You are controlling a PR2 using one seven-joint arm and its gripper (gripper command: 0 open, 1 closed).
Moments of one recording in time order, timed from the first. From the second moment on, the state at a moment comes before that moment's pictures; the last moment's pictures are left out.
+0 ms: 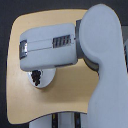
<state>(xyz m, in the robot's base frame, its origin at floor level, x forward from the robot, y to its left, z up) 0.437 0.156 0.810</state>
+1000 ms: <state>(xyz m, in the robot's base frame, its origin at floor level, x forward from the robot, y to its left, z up) 0.446 0.152 0.785</state>
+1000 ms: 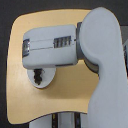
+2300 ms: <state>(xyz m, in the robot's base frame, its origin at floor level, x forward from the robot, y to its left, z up) 0.457 0.144 0.795</state>
